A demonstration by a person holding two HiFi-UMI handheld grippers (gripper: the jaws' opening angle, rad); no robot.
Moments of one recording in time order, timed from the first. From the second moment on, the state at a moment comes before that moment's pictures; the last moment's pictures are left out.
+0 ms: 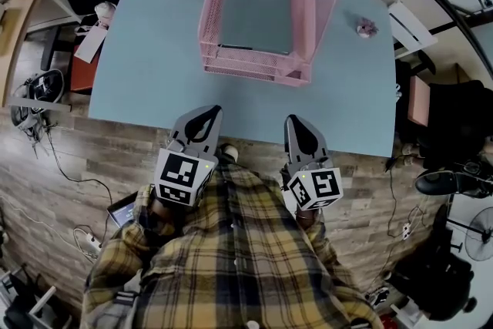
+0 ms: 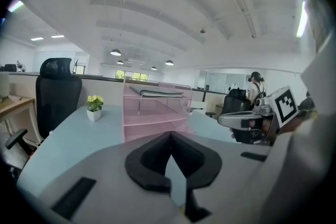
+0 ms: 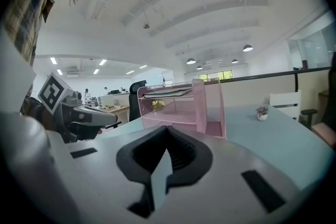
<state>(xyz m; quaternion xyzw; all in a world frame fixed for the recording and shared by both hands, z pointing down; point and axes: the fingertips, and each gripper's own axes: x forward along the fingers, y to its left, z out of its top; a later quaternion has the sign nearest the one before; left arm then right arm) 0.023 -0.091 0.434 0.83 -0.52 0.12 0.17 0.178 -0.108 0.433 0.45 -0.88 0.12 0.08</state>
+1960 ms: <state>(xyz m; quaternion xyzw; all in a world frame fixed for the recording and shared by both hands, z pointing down) 0.002 -0.113 0.444 0.83 -0.52 0.12 0.18 0.169 -0.132 0.438 0.46 -0.87 0.13 0.10</state>
